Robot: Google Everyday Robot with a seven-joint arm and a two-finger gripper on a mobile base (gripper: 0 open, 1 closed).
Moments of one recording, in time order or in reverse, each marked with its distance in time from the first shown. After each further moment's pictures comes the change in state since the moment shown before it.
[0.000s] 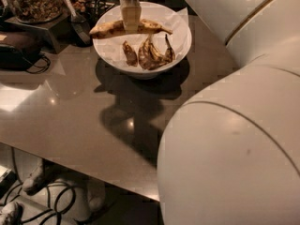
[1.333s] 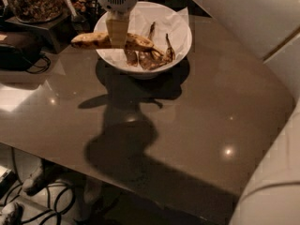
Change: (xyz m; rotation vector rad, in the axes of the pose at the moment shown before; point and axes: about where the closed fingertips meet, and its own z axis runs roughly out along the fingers) arm -0.032 0.061 -0.025 -0.013 -0.020 0.166
